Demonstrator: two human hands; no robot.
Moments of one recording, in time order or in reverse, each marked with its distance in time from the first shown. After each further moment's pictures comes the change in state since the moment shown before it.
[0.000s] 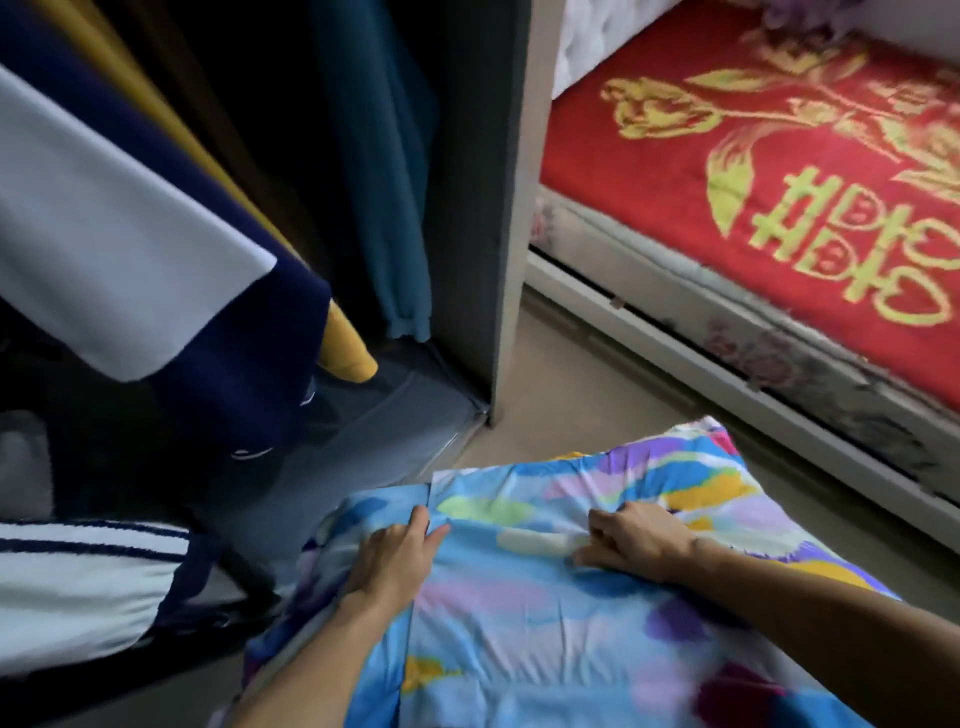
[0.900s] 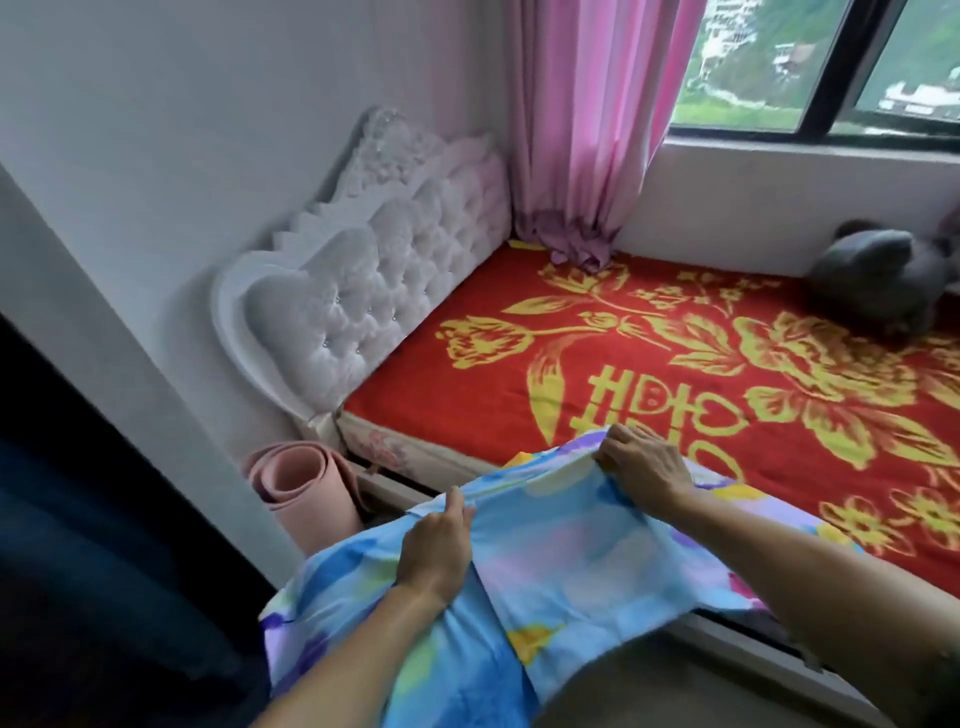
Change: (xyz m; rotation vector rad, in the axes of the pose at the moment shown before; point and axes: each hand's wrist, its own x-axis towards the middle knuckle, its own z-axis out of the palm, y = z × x) left_hand 0.244 0.408 -0.189 -0.147 0.244 0.299; right_hand -0.055 0.322 -0.350 -0.229 0.758 0.308
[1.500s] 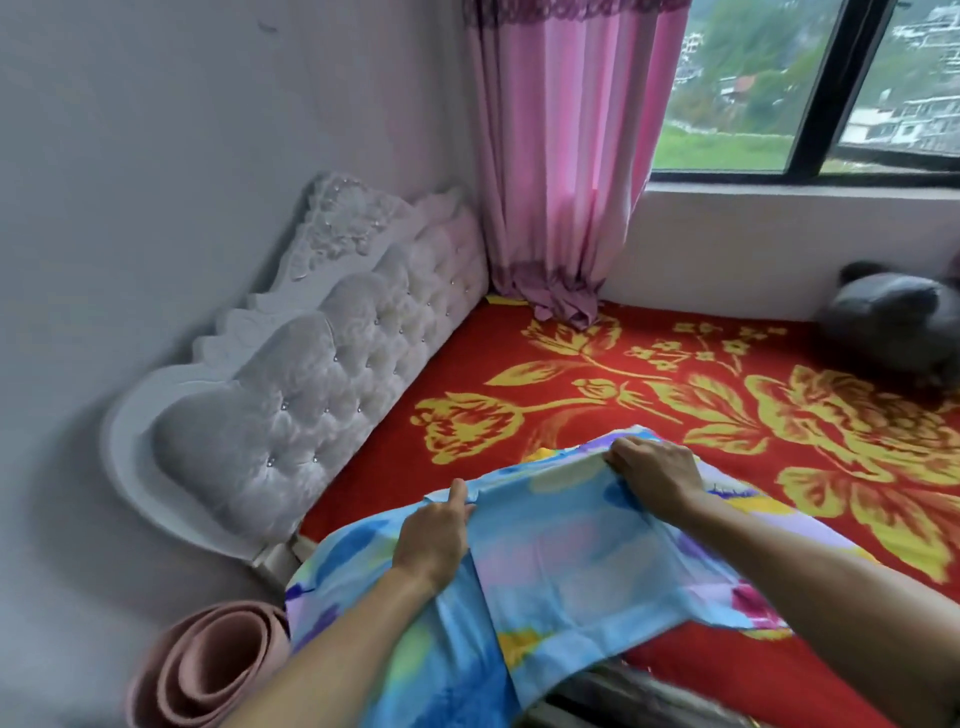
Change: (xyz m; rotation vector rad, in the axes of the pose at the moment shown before) left_hand 0.325 0.026 -0.011 0.058 -0.023 0.210; right_hand 0.256 0.133 0.030 0.005 0.143 0.193
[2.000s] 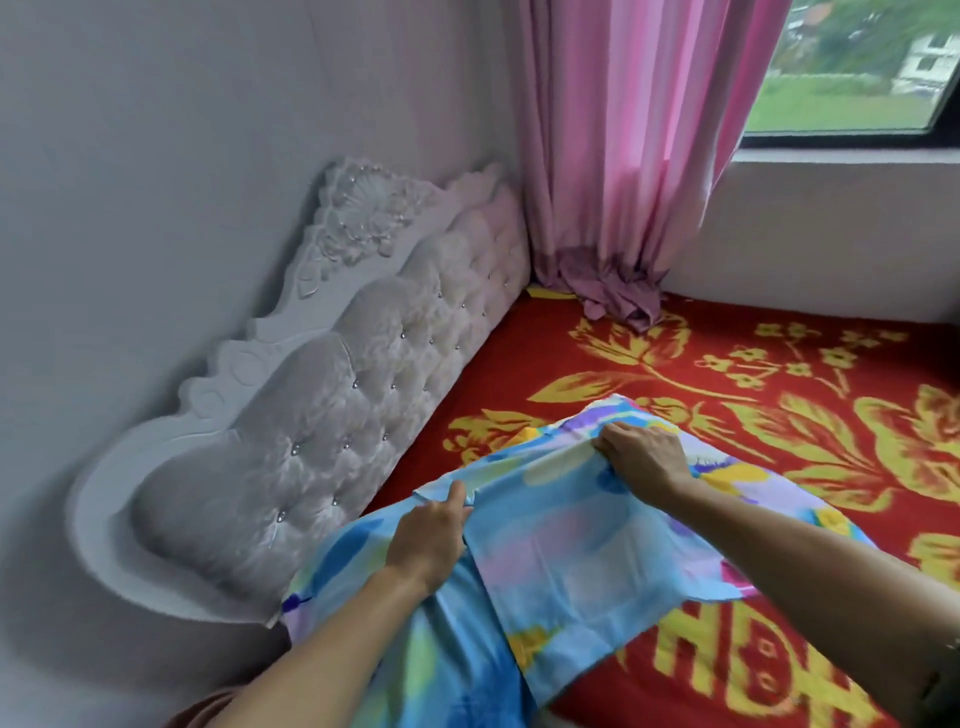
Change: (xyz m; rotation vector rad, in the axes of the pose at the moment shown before) left_hand 0.190 -0.105 -0.006 0.089 -0.057 -0.011; right_hand 0.232 -0.023 0.107 0.113 -0.139 -0.022
